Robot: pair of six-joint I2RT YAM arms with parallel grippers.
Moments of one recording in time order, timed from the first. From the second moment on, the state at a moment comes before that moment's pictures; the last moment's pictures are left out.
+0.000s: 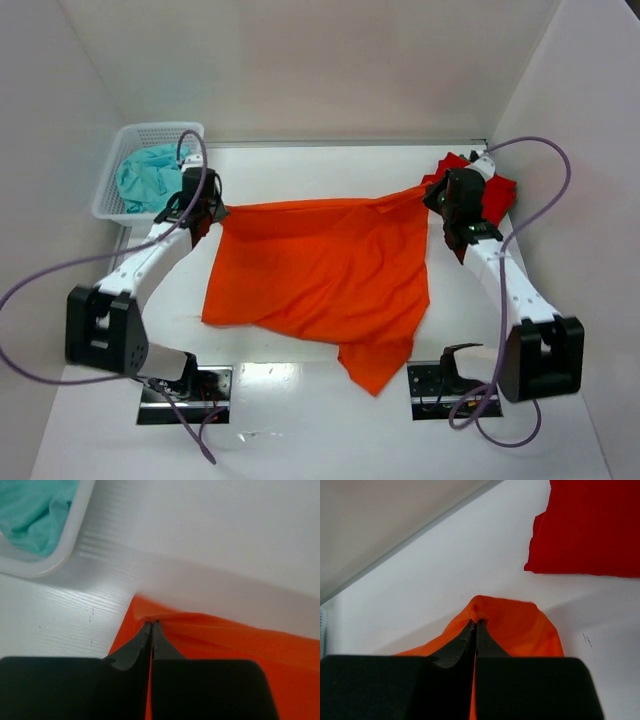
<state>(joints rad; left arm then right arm) -0.17 1.38 1.03 -0.28 -0.29 -0.43 0.10 1.21 0.90 -0.03 0.19 0.59</state>
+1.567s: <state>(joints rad) 0.01 1.95 1.36 -0.10 -0.19 -0.41 0.16 1.66 1.07 0.12 0.12 0.73</state>
